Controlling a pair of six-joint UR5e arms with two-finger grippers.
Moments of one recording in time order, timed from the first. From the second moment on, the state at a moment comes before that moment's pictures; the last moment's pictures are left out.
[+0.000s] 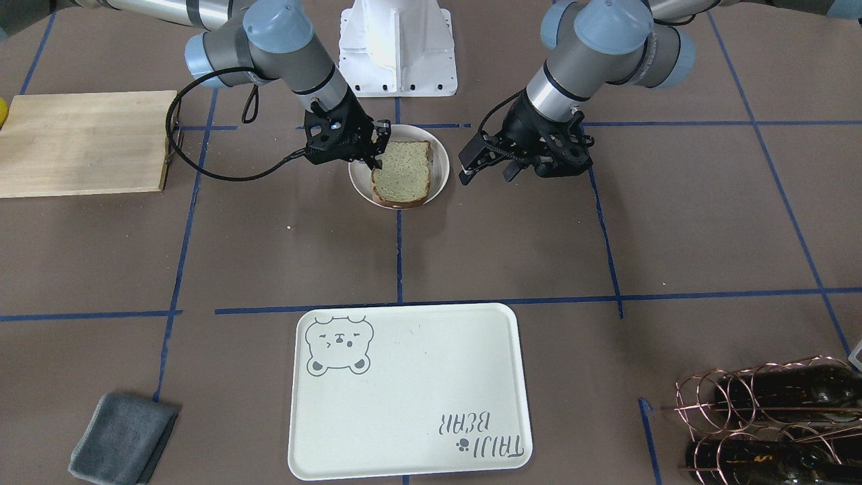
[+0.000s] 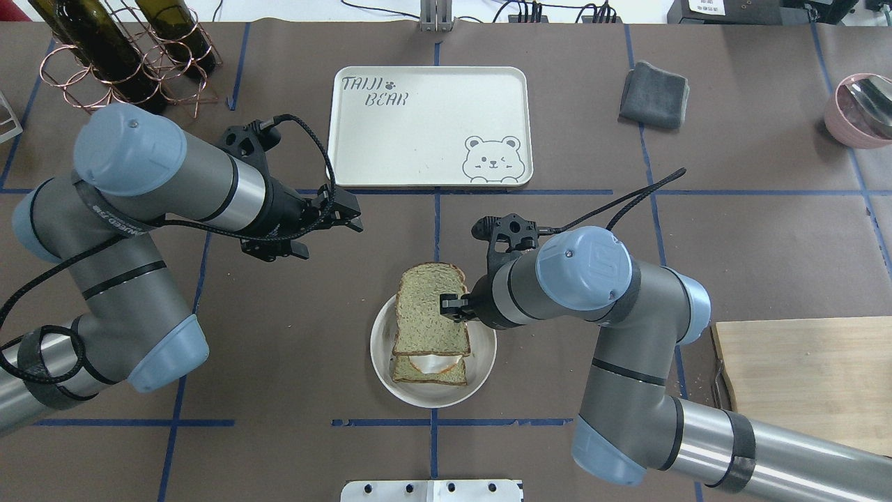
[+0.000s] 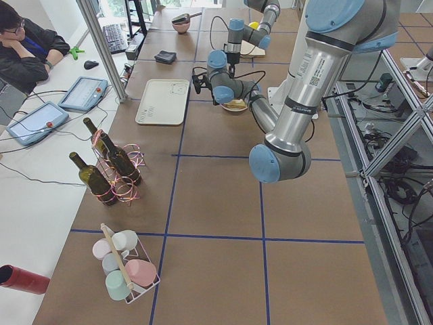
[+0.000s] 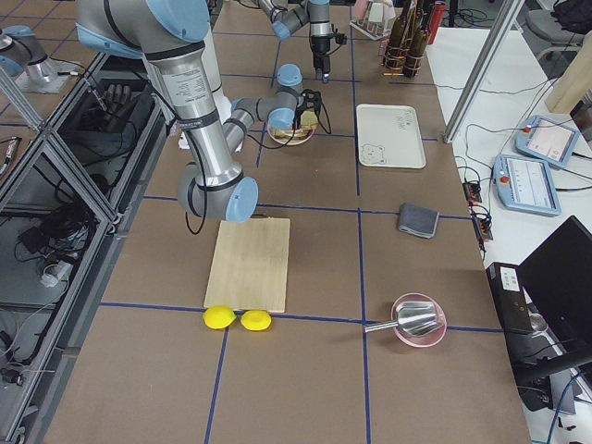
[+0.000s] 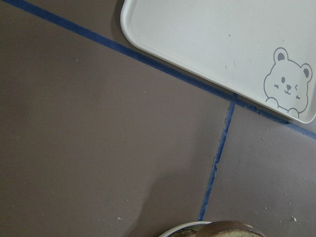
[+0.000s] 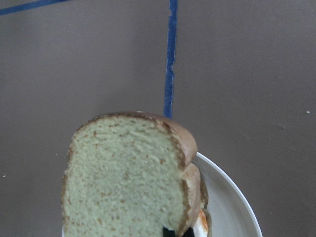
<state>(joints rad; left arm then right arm) -0.66 -2.02 -1.84 -2.00 -2.06 -1.60 0.40 -1.07 1.76 -1.16 1.85 1.36</state>
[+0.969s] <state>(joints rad) -0.54 -2.02 -1.78 -2.05 -1.98 -1.60 0.50 -1.09 1.90 -1.28 1.95 1.36</state>
